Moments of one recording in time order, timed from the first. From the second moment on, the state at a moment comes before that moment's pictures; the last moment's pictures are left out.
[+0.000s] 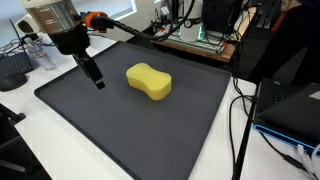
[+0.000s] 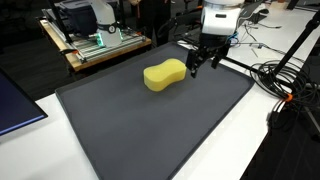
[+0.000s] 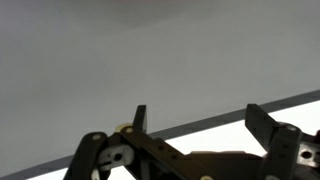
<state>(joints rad) -0.02 0.72 0.00 -1.28 0.06 2.02 0.20</state>
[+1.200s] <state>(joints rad) 0.06 0.11 -0.01 -2.15 -0.07 2.49 0.14</state>
